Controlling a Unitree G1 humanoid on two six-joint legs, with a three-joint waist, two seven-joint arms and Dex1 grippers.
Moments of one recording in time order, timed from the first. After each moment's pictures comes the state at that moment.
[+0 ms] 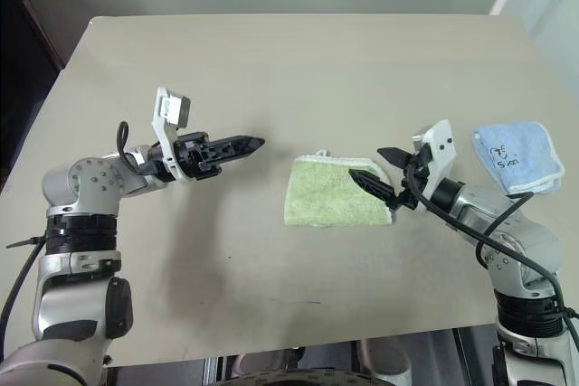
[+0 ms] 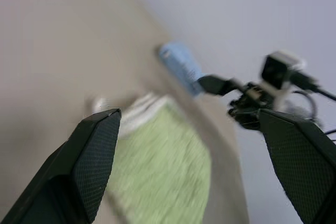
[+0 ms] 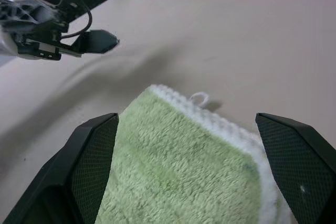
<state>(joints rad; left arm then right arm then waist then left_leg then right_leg) -0.66 0.64 0.15 0.32 -0.78 1.23 -1.04 -0.26 -0.53 -0.08 -0.45 0.70 0.83 0.54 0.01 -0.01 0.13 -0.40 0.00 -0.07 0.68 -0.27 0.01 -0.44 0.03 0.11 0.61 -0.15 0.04</state>
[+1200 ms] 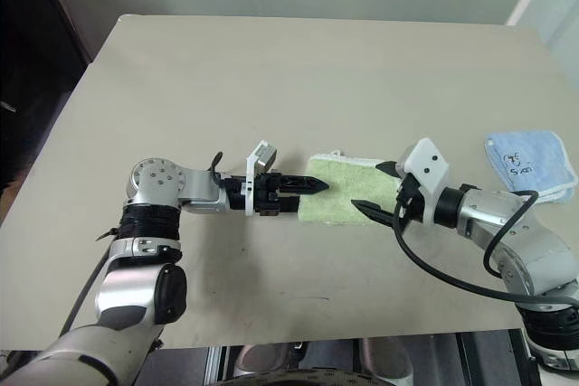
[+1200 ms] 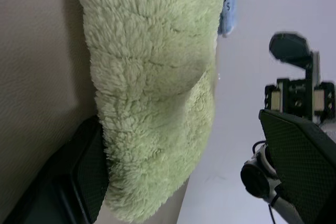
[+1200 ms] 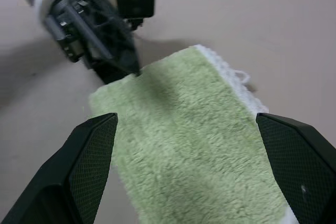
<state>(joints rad) -0.75 0.31 0.22 0.52 -1.07 1.60 -0.40 -0.21 -0.76 0.01 -0.56 0.56 0.75 0.71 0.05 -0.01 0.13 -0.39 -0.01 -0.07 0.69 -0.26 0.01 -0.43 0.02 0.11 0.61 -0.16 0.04</state>
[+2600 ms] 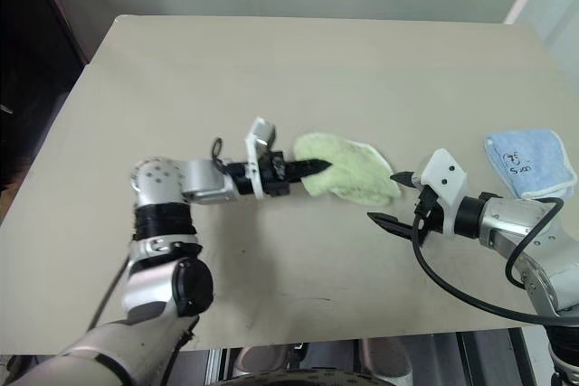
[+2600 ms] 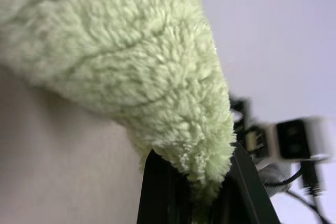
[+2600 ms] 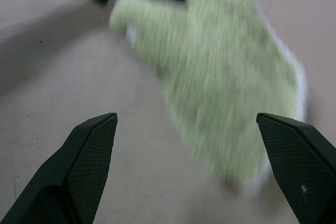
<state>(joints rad) -0.81 0.22 0.50 0.44 -1.08 1.61 -0.29 -0.12 -0.83 -0.07 -0.59 0.57 0.75 0.77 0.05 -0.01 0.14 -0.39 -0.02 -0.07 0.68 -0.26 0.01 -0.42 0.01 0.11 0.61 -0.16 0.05</state>
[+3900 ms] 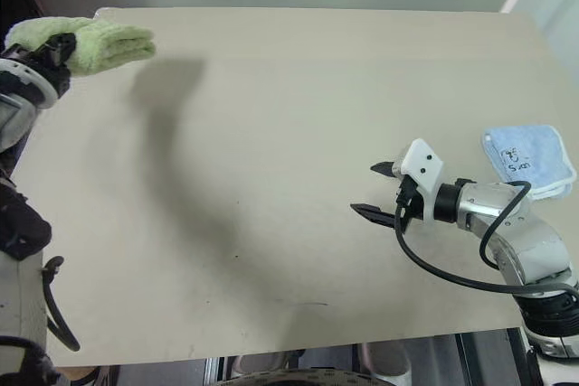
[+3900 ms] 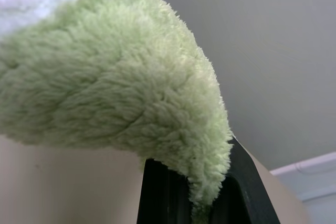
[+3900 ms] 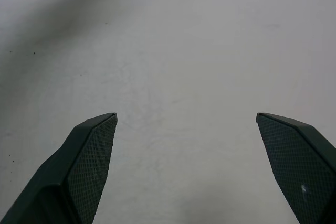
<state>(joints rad) -1.18 0.91 0.60 1.22 -0.62 0.62 -0.45 -0.27 -0.76 0.07 -0.46 0.49 0.66 0.84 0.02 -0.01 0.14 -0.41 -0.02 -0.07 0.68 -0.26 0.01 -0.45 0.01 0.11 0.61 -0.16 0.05</state>
